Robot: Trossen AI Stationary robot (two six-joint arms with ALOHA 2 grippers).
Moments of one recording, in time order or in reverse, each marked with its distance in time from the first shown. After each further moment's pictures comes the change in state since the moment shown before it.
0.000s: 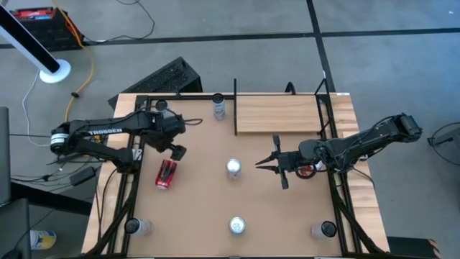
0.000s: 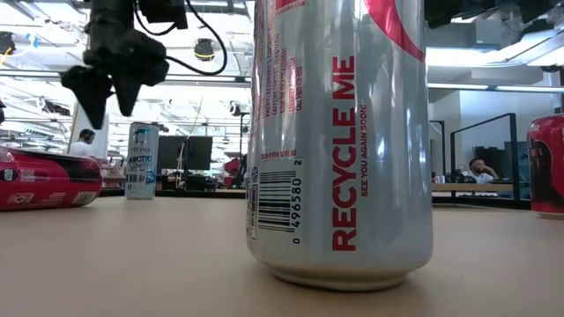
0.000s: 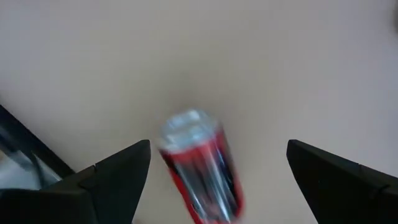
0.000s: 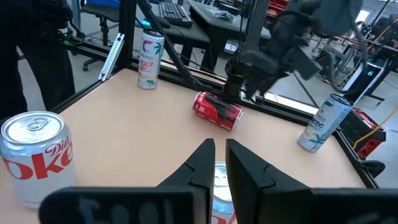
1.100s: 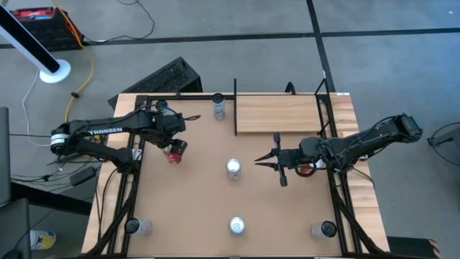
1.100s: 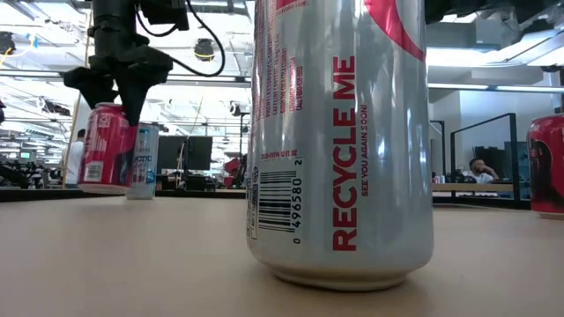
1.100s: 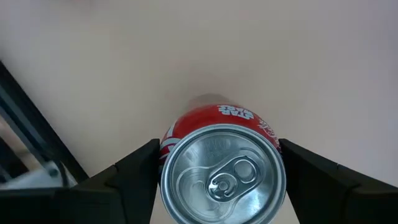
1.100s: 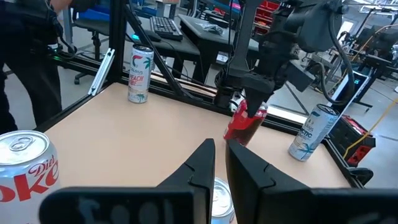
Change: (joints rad) left arm 0.034 0.001 0.000 0.015 -0.166 -0.054; right arm -0.020 0.000 -0.001 0.059 0.000 0.000
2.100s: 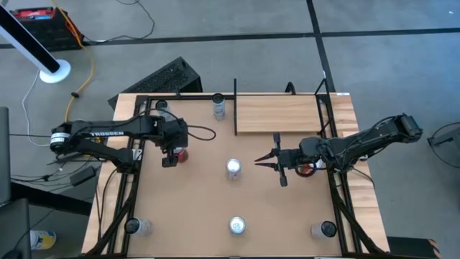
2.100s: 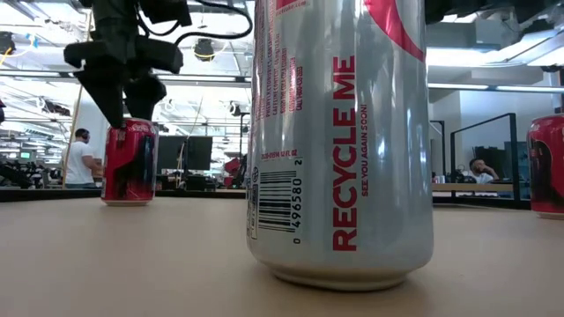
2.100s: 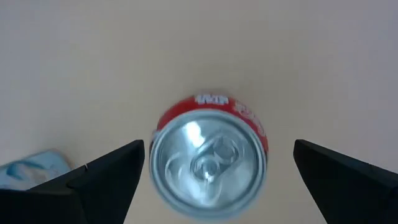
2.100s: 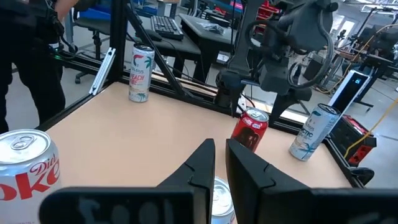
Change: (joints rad) left arm -0.062 0.000 -0.070 0.170 0.007 1.023; right arm -0.004 0.000 0.000 -0.003 -0.001 0.000
